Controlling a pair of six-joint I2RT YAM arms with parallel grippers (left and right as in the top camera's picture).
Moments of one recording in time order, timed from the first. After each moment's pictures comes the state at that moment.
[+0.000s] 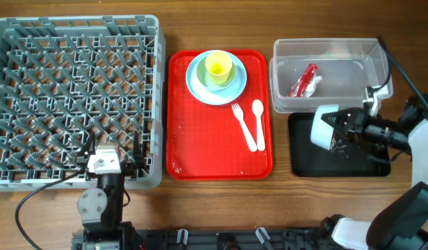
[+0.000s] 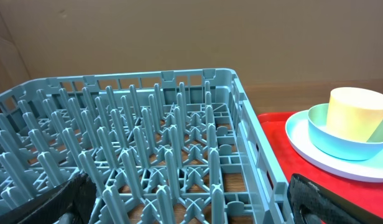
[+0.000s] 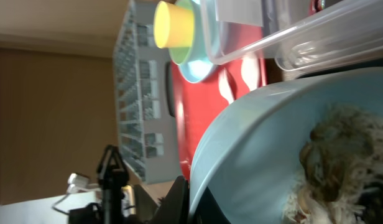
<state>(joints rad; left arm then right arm) 0.07 0.01 0.01 -0.07 0.02 0.06 -0.56 1.51 1.00 -1.16 -1.14 -0.28</state>
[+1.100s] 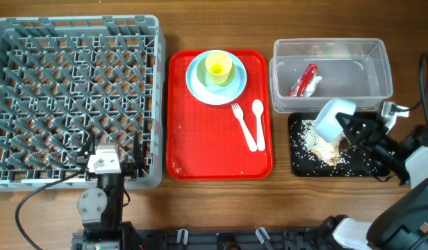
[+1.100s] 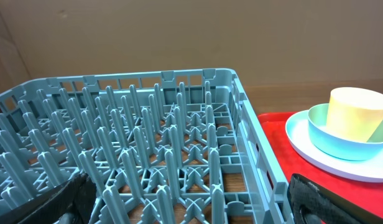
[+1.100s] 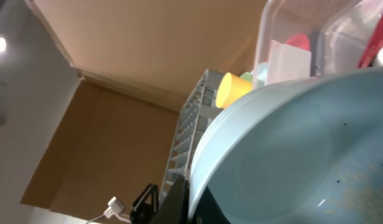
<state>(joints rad) 0.07 0.01 0.01 -0.07 0.02 0.06 -0.73 1.50 0.74 -0.81 -1.55 -0.34</state>
